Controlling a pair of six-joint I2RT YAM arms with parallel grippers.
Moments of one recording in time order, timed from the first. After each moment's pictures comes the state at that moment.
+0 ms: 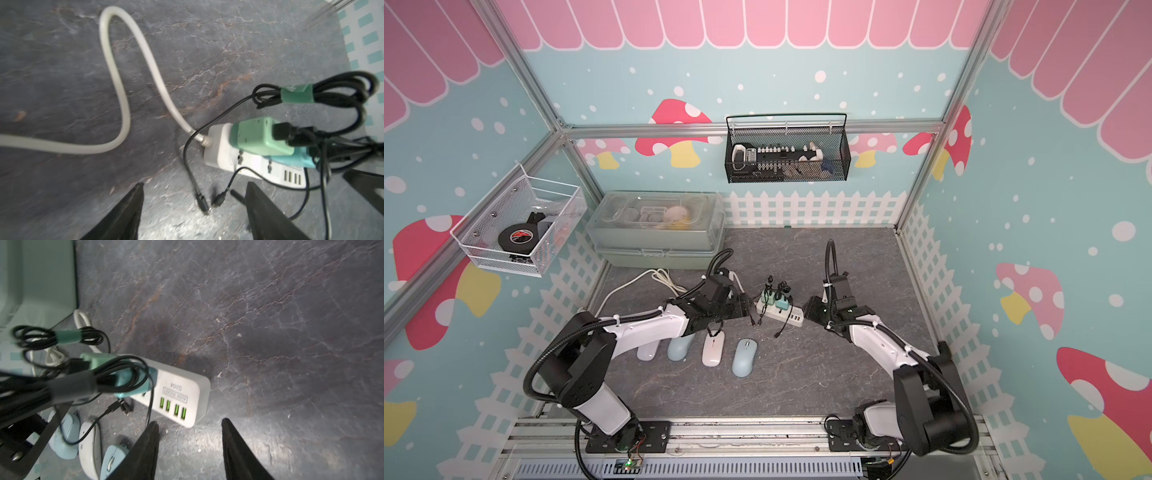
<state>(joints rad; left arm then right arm) -0.65 1.71 0.96 -0.03 0.00 -0.68 0.27 1.41 0.72 -0.23 -0.21 0.64</state>
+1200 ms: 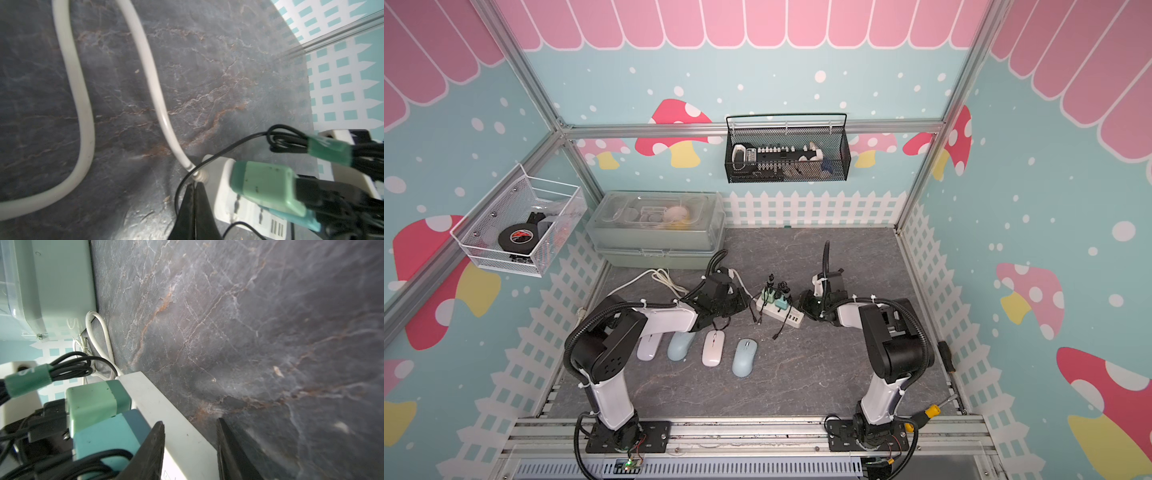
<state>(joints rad) -0.58 1.89 0.94 0.25 0.11 -0.86 0.22 1.75 0.76 0.14 -0.52 0.71</state>
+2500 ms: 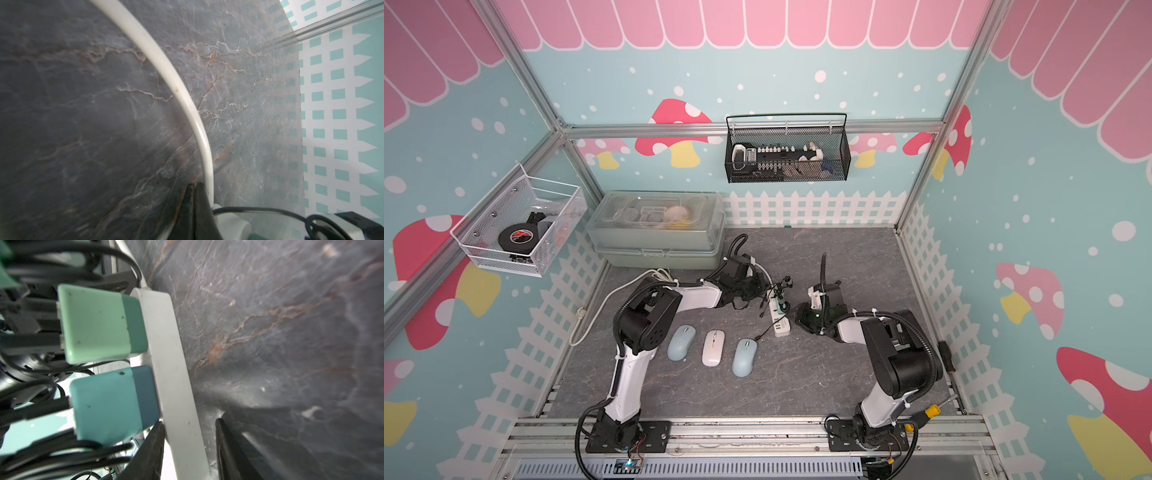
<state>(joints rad) -0.56 2.22 1.38 0.16 0.30 -0.85 0.28 1.65 0.60 0.22 -0.56 0.77</state>
